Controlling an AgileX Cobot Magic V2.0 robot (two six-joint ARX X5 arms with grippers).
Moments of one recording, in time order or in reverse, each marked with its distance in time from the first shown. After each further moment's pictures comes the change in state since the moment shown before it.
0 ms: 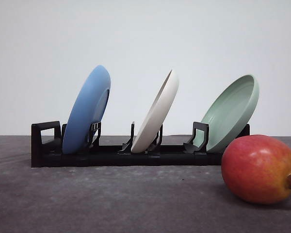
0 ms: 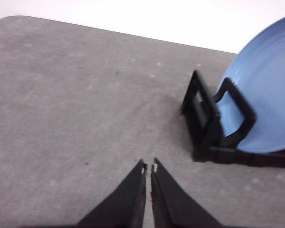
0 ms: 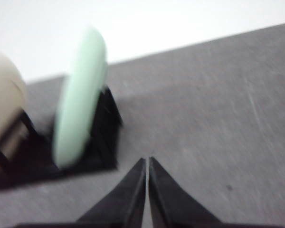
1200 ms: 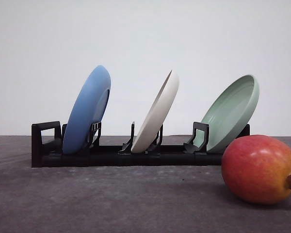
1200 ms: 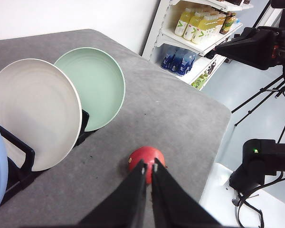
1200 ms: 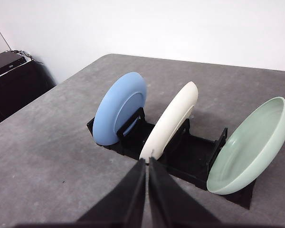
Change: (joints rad) left_arx -0.092 0.657 0.821 -0.328 0.982 0.203; right_arx 0.001 0.548 0.806 -0.429 -0.611 -0.230
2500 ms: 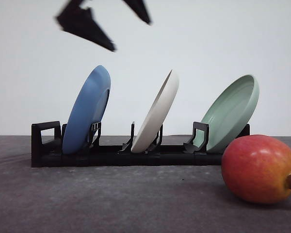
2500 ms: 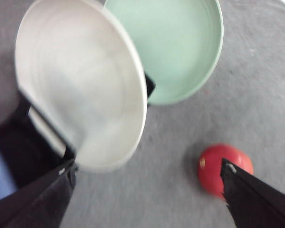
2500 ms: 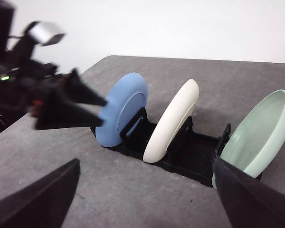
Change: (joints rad) left_arx -0.442 0.776 0.502 -0.076 -0.666 -0.086; right_arx 0.000 0.000 0.000 -0.001 0.000 0.054
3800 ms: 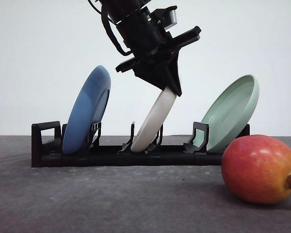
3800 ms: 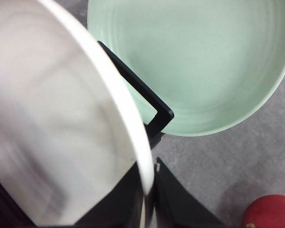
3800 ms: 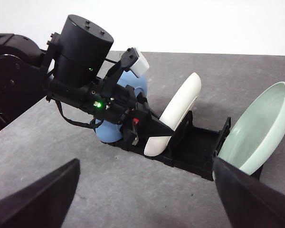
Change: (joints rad) left_arx -0.096 0.357 0.141 0.148 -0.135 0.002; right_arx 0.000 0.000 0.000 -0.024 0.001 0.000
